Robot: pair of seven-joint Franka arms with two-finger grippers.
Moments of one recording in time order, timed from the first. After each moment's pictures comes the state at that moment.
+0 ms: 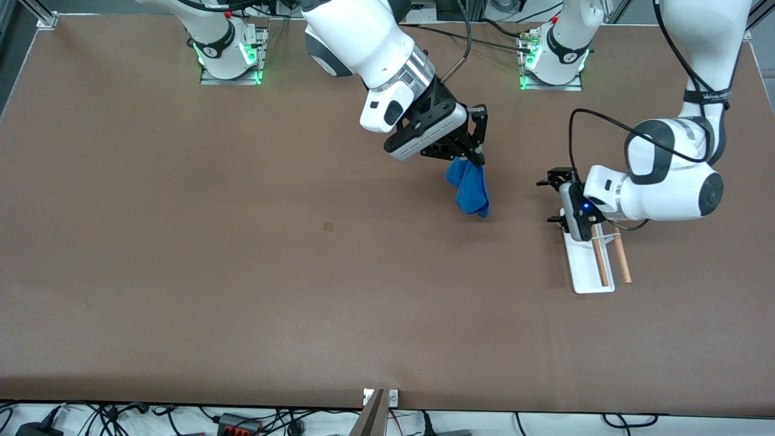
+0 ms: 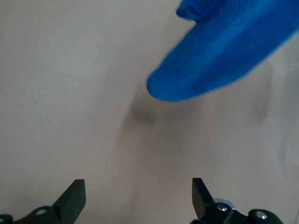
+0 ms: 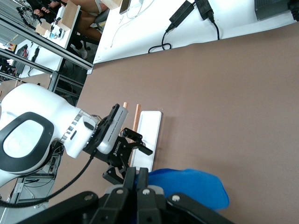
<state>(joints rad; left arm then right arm) -0.07 0.33 -0.01 -1.94 -0.52 1.94 1.30 0.63 0.59 0.31 -1.18 0.09 2.52 0.65</state>
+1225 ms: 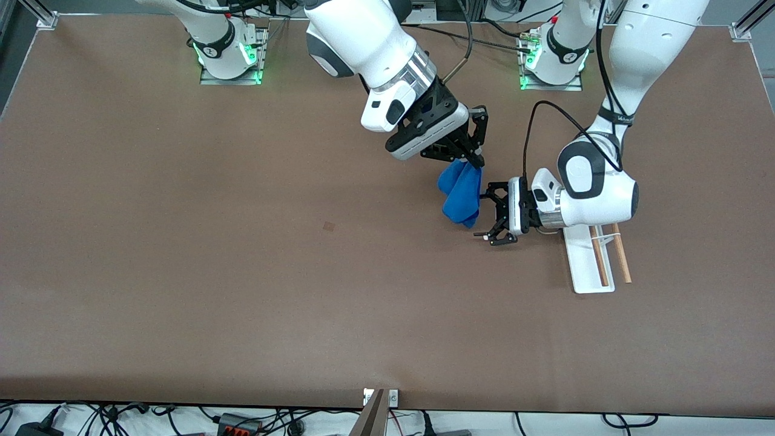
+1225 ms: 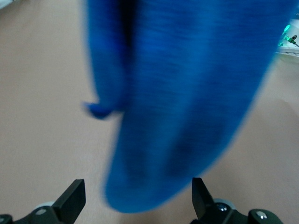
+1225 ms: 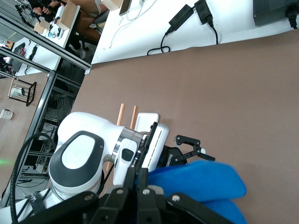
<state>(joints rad) -0.12 0.48 -0.13 -1.96 -1.11 2.18 2.03 0.63 0.59 0.31 -1.18 0.06 2.52 0.65</state>
